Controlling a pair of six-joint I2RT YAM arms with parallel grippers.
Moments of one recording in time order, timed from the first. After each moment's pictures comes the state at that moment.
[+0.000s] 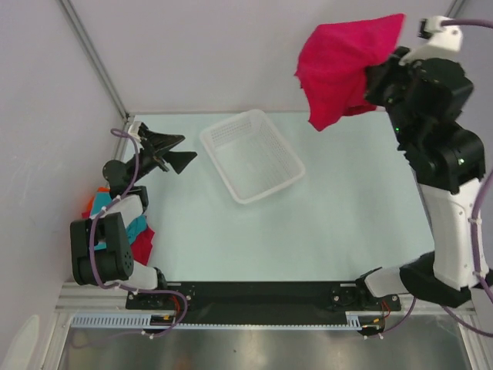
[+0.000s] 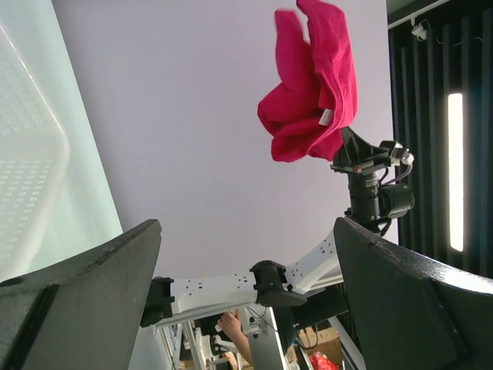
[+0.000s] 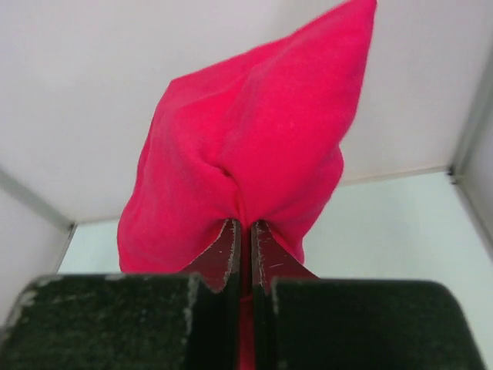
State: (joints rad) left arm 0.19 1.45 0.67 1.30 1.10 -1.97; right arm 0.49 1.45 2.27 -0.84 0.43 0.26
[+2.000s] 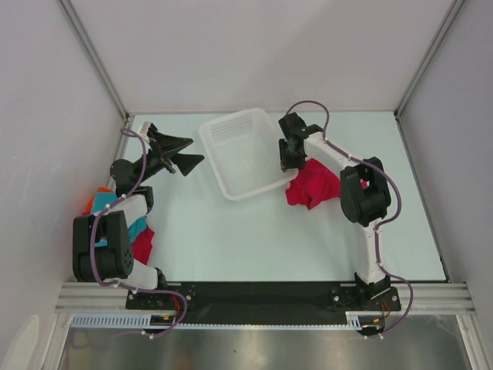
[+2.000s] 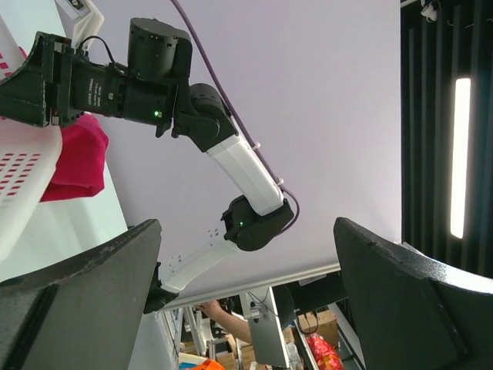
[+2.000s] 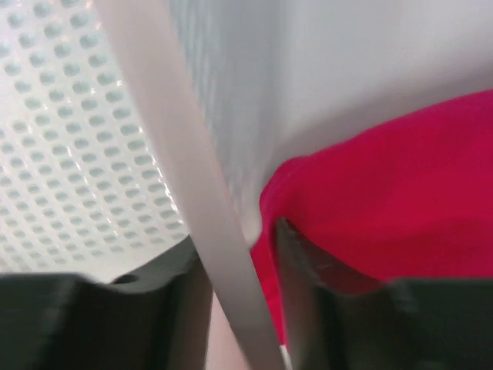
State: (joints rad) left arm 0.12 1.47 0.66 1.30 1.10 -1.94; right arm 0.44 2.14 1.77 -0.75 0.11 0.32
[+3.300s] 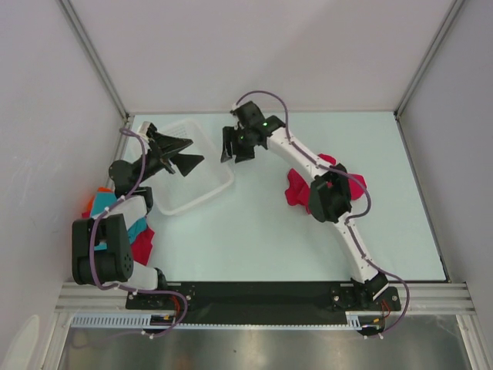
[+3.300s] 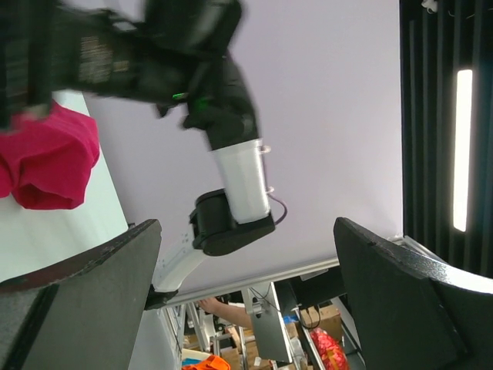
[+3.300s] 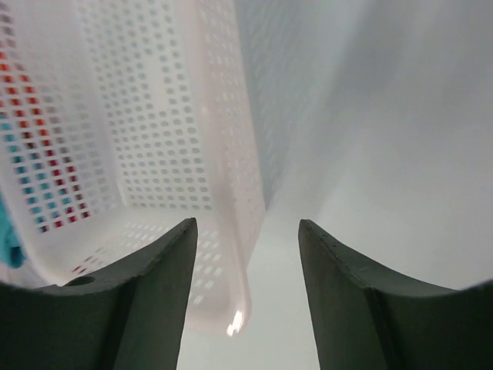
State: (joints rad) left arm 0.12 1.45 0.66 1.30 1.11 -1.94; right arm 0.66 2.47 2.42 -0.83 -0.26 0.50
